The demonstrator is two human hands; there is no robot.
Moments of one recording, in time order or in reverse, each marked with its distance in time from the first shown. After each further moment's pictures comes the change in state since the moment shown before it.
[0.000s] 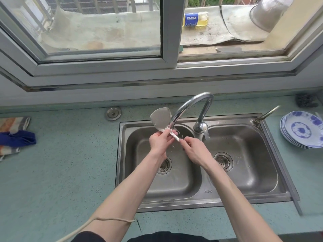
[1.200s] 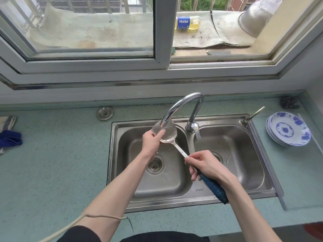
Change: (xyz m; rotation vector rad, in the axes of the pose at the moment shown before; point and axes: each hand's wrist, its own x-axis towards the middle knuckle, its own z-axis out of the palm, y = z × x) left_hand 0.017 -0.009 -0.019 0.427 -0.078 0.181; right_hand -0.072 0.022 -0.044 0.349 -0.259 0.143
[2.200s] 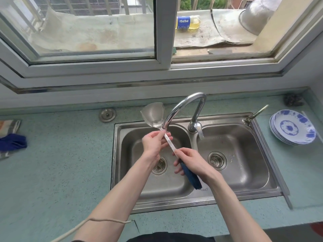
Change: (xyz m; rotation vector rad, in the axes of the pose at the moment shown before) left_hand -0.028 0.027 0.003 -0.318 0.055 -0.198; right_hand 0.035 -0.007 0.046 0.309 -0.014 -0.018
